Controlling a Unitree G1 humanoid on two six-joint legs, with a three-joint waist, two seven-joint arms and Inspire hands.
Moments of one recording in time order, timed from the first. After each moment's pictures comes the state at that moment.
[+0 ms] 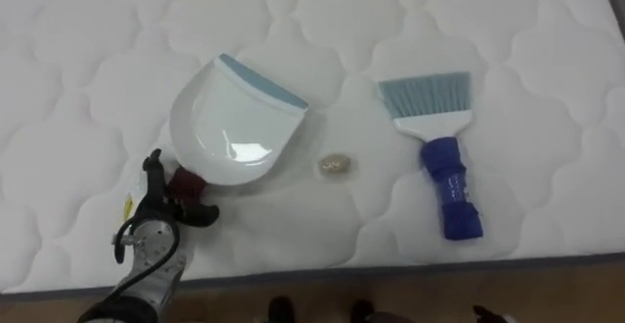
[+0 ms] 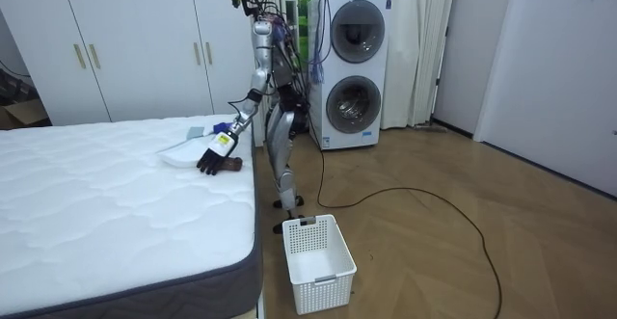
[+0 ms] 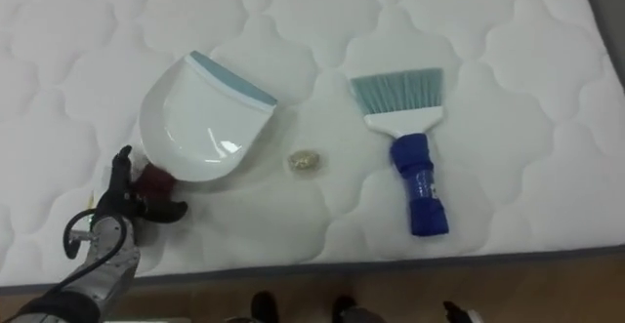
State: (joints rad) left arm -0.38 0.24 -0.12 1.14 0.05 -0.16 0.43; right arm -0.05 -0.28 0.27 1.23 0.07 -0.04 -0.13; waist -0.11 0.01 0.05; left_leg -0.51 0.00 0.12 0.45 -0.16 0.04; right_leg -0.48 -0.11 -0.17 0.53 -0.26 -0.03
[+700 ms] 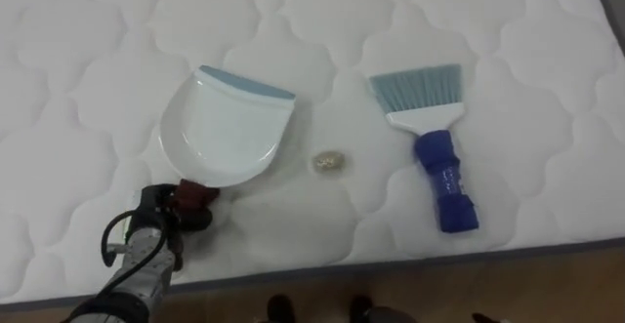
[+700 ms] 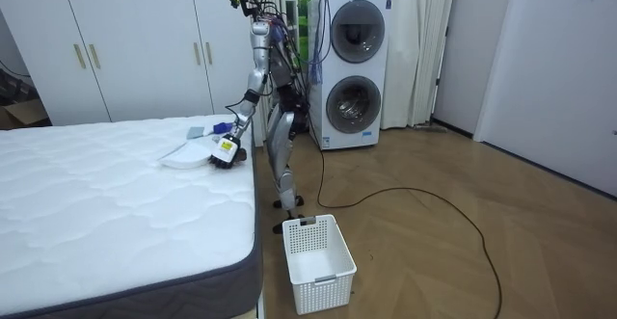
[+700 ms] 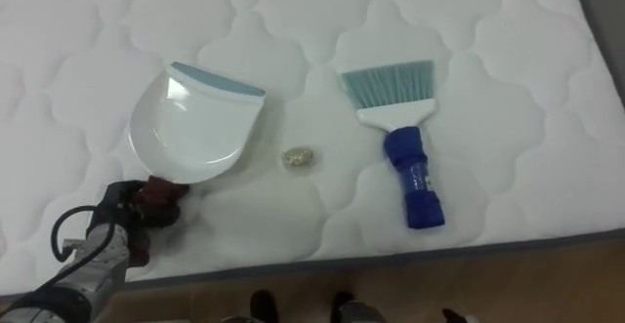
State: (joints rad) left arm -0.40 0.27 -0.17 1.18 -0.13 -0.07 0.30; right arm -0.05 -0.29 0.31 1.19 0.07 0.04 -0.15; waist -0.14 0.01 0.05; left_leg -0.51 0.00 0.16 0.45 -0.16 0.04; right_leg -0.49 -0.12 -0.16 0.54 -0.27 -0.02
